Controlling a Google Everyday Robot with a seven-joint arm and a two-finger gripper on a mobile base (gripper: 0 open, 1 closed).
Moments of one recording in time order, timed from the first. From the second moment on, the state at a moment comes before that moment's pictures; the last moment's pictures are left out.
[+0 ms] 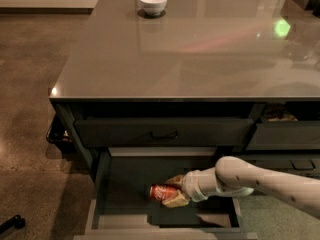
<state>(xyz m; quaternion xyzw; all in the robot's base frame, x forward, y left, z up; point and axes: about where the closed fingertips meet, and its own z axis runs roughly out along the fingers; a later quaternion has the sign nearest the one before) 0.467 -0.042 0.458 -0.57 0.70 0.28 0.31</state>
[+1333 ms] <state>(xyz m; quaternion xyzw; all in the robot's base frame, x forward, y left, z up) 0.447 -0.074 0.572 -0.57 0.70 0.22 0.38</state>
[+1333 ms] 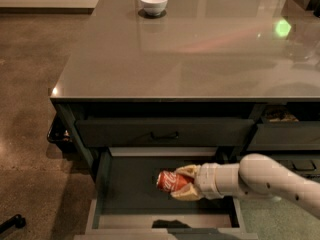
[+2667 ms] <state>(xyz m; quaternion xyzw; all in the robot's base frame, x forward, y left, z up) 0.561 -0.124 0.573 -0.61 0.68 0.06 0.40</state>
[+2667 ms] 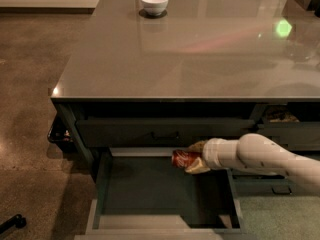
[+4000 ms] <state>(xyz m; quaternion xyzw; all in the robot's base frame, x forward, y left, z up) 0.553 -0.143 0.727 -0.61 0.67 -0.02 0.43</state>
